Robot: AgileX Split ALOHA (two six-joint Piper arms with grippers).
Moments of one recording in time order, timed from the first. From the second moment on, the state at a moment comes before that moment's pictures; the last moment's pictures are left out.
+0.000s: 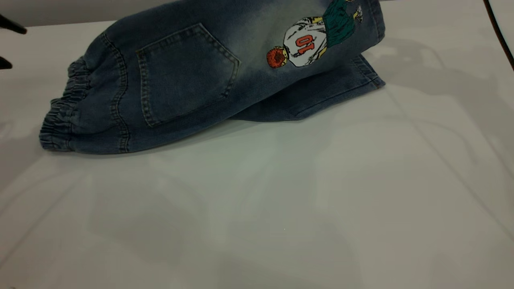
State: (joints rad) left arm 0.27 1.72 -0.71 -1.74 0.41 0.97; right arm 0.10 2.17 -1.56 1.05 0.72 -0.34
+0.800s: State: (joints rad) left arm 0.27 1.72 -0.73 -1.74 0.47 0.99; right arm 0.11 2.35 -1.73 1.04 0.68 -0.18
